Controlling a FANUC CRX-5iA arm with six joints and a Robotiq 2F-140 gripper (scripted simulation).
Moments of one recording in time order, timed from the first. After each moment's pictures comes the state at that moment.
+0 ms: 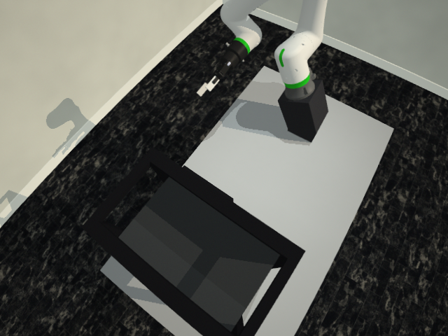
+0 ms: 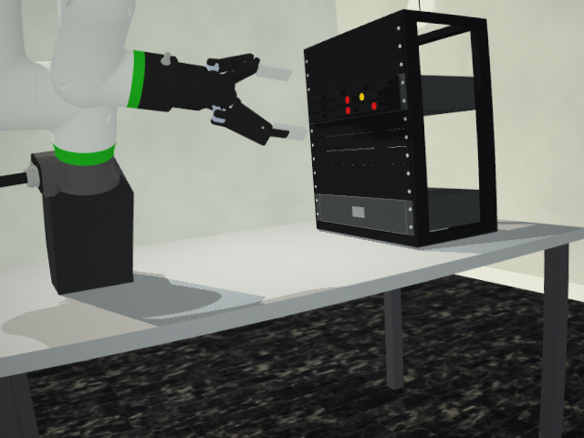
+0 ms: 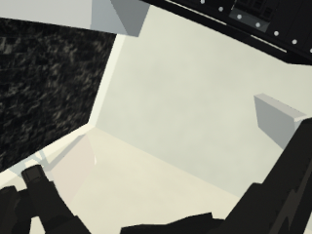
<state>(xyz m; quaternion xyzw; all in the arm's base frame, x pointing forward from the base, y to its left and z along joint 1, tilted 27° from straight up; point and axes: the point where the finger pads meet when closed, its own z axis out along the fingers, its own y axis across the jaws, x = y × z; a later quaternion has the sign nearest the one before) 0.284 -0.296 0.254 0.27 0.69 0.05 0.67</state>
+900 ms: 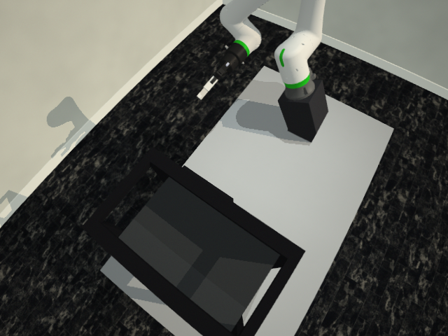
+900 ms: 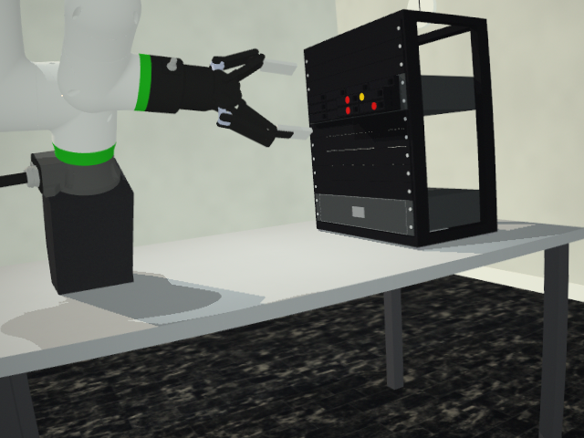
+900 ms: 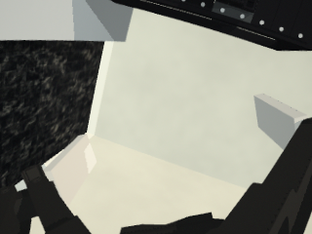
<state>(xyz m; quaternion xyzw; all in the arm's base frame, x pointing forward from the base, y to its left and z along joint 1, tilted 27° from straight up) 0.298 -0.289 0.256 0.30 0.67 0.10 0.67</state>
